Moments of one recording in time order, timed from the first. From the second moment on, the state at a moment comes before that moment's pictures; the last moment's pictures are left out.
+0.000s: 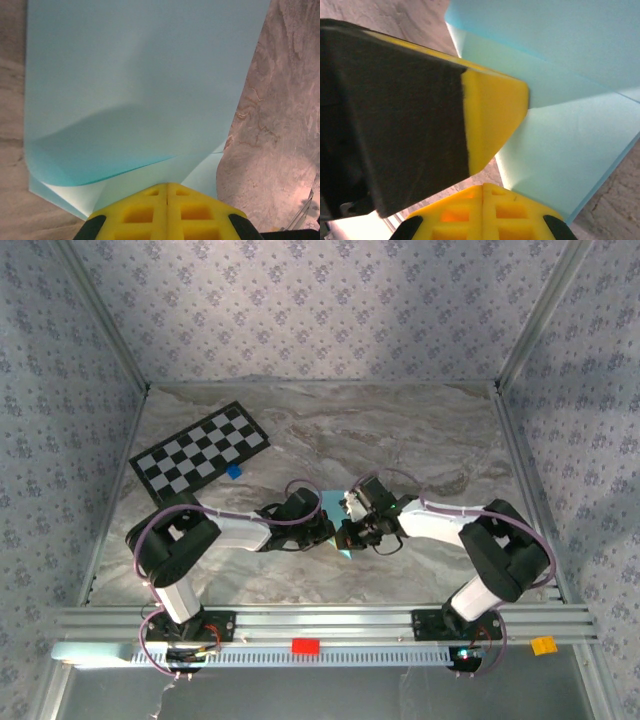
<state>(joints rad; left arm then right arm) -0.90 1.72 0.71 0.20 0.20 -1.23 0.69 1.56 0.72 -0.27 -0.53 0.54</state>
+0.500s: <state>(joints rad) -0.91 1.72 0.71 0.20 0.19 -1.23 0.68 1.58 0.69 -0.27 -0.53 0.54</state>
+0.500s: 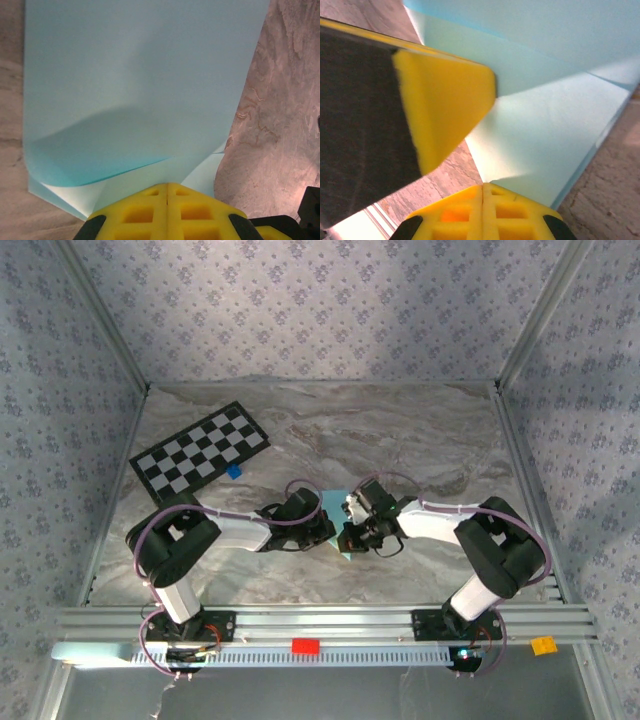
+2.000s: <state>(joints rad) -0.91 1.72 0.71 0.20 0.19 -1.23 0.68 1.51 0.61 -0.25 -0.56 0.52</state>
